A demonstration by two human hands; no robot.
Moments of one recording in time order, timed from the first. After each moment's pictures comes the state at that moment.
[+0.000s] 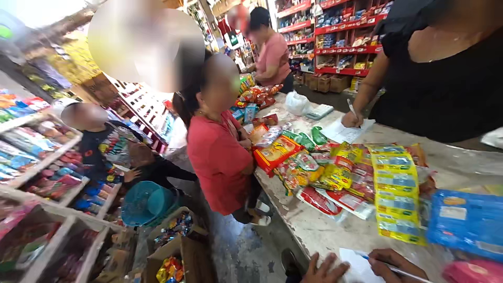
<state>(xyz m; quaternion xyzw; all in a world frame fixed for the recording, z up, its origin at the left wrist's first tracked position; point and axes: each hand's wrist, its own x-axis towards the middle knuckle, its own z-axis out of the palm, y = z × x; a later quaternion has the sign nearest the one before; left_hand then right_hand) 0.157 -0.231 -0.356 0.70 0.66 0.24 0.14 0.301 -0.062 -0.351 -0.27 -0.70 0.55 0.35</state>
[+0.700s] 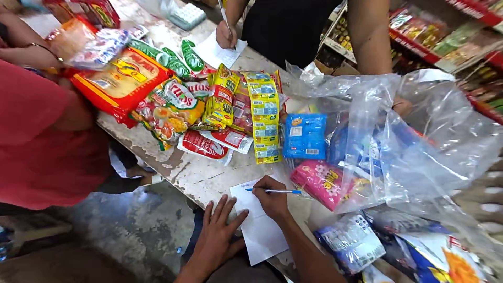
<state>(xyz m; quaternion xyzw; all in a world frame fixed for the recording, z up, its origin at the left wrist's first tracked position) 0.154 -0.224 -0.398 0.70 0.65 0.26 0.11 0.302 -0.064 -0.363 -0.36 -0.67 0.52 0.38</state>
